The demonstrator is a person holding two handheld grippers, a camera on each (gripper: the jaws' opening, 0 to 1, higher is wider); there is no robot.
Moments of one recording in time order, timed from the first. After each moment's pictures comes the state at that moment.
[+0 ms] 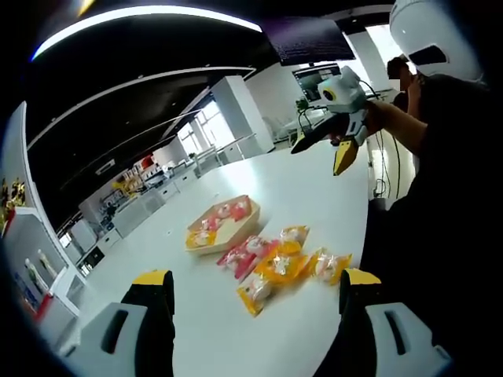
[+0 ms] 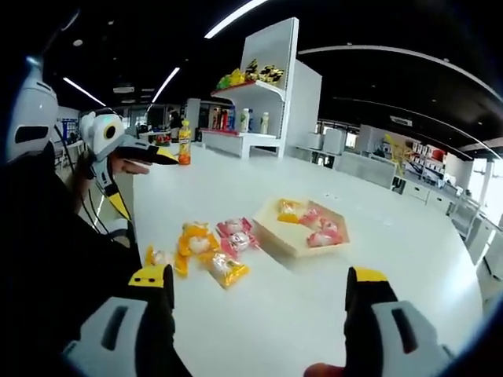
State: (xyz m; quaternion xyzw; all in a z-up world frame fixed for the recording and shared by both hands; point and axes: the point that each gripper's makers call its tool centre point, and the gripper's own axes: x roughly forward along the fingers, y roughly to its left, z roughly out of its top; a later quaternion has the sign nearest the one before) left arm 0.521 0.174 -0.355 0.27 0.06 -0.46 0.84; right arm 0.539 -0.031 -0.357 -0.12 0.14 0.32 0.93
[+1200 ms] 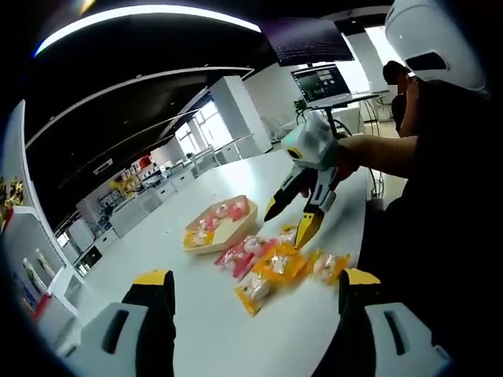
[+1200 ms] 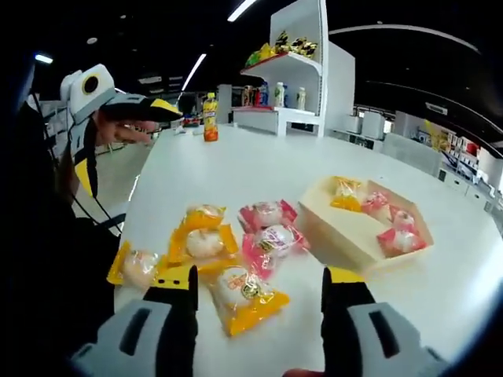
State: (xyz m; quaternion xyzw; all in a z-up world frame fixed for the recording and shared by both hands) left arm 0.522 0.175 -0.356 0.27 0.06 -0.47 0.84; right arm 0.591 0.064 -0.439 -0.13 0.19 0.42 0.88
